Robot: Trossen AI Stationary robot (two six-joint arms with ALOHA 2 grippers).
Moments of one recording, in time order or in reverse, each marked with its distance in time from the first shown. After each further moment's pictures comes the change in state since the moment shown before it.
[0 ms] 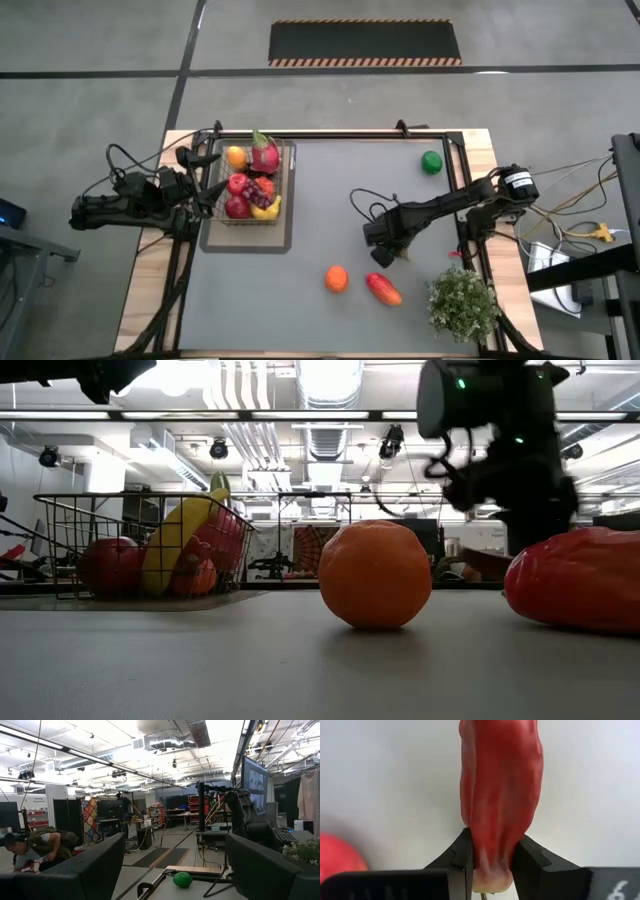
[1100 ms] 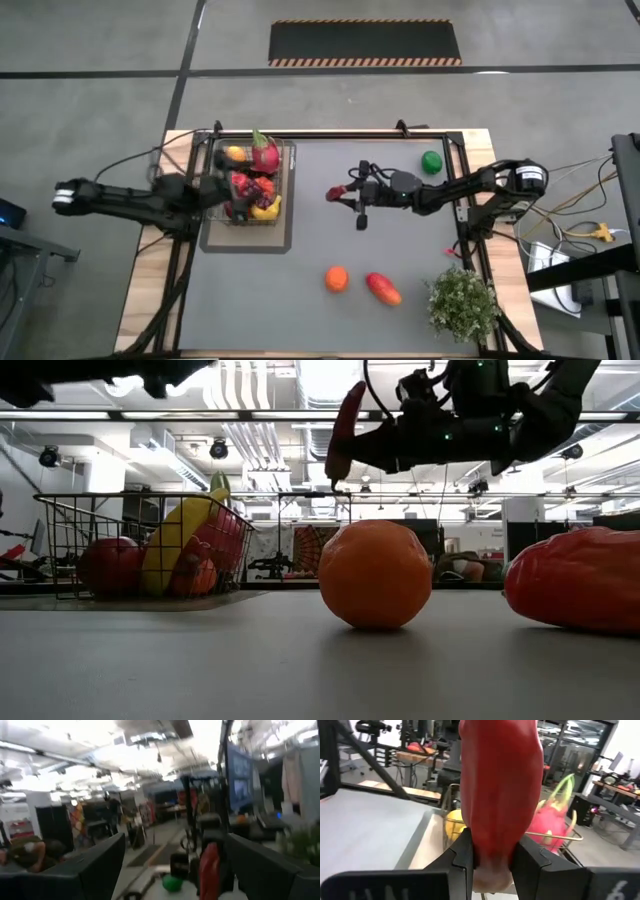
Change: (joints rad) left arm 0.000 0.531 0.027 0.480 0.082 0.057; right arm -0.316 -0.085 -0.419 1.951 -0.018 -1.177
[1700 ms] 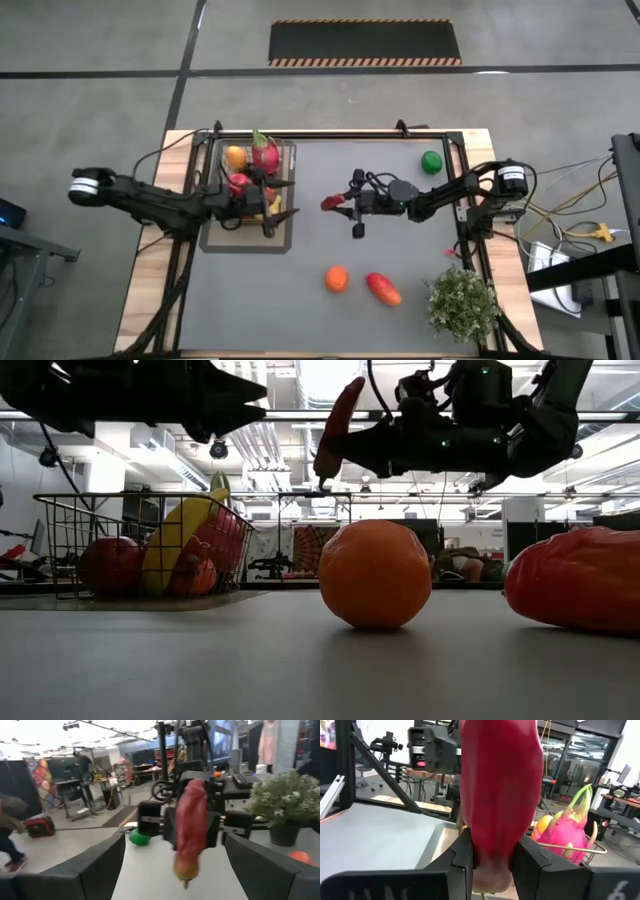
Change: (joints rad) left arm 0.000 0.394 0.007 0.196 0.073 -0.127; right arm 0.056 0.131 -0.003 0.214 0.000 0.022
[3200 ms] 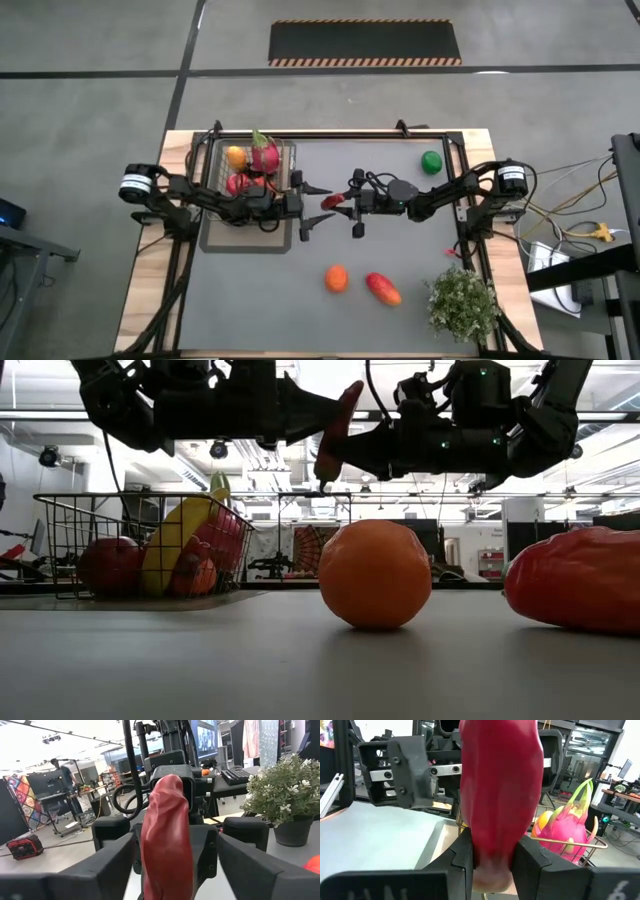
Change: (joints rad) left arm 0.025 0.489 0.265 0.239 0.103 0.088; right arm -0.001 0.000 0.000 -0.016 0.001 0.013
